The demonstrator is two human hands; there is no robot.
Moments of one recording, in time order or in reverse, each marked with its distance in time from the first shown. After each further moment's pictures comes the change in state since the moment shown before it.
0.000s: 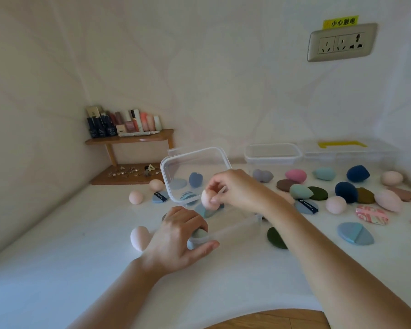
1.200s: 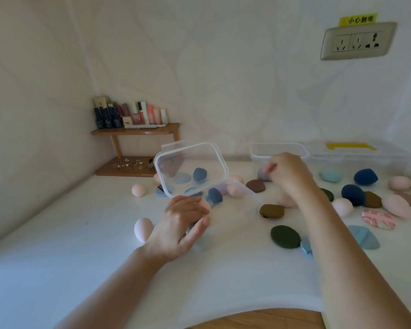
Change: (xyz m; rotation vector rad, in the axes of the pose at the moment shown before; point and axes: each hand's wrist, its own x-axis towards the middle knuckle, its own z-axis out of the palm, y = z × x) left_hand 0.007 -0.003 -0.003 -0.074 0.068 -0.012; right_hand 0.003 0.054 -0.038 -0.185 0.336 0.512
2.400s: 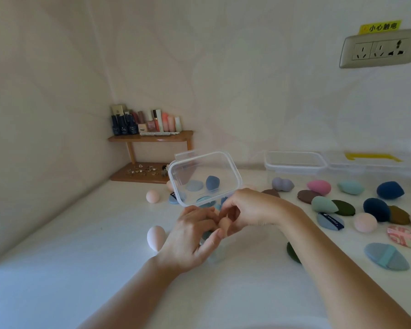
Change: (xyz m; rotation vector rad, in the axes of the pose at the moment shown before) left_hand -0.002 -0.002 0.004 -0.005 -0.002 -0.054; right_hand -0.018 -0.047 0.052 -0.102 -0.557 -0.570
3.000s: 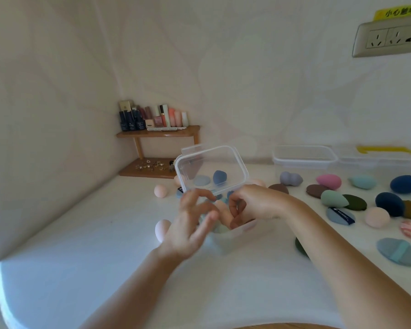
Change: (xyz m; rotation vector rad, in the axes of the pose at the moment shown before) left_hand -0.003 -0.004 -0.015 -0.194 0.072 -0.177; right_hand 0.001 -0.003 0.002 0.094 -0.015 0.082
